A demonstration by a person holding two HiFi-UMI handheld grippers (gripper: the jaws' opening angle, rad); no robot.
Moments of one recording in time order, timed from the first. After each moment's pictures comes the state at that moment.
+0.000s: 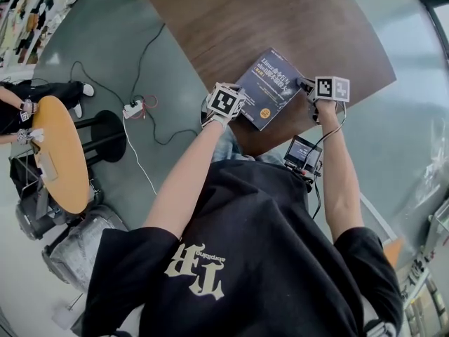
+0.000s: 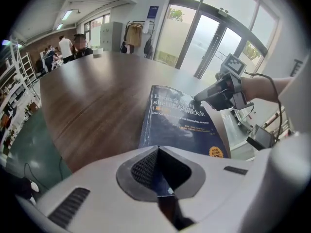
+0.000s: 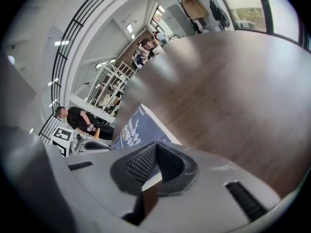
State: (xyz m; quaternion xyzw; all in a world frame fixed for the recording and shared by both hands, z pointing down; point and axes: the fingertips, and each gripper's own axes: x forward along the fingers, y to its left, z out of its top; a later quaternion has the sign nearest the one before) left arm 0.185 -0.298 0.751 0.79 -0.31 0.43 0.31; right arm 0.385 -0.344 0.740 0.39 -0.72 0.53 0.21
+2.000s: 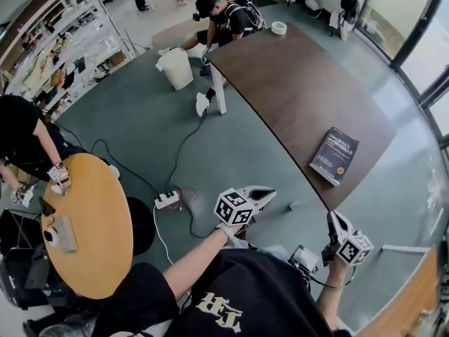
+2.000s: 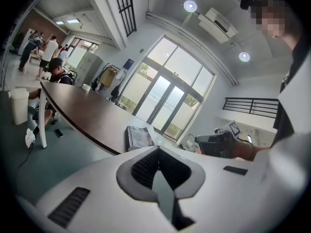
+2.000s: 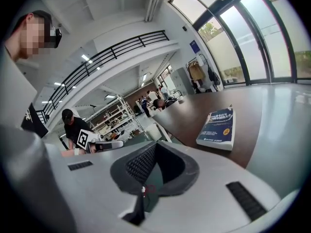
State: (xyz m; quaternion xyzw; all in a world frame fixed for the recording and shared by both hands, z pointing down) left arm -0.102 -0.149 0.546 0.94 -0.12 0.10 0.29; right arm 0.076 -0.060 0.510 0.57 -0.75 0.32 0.02
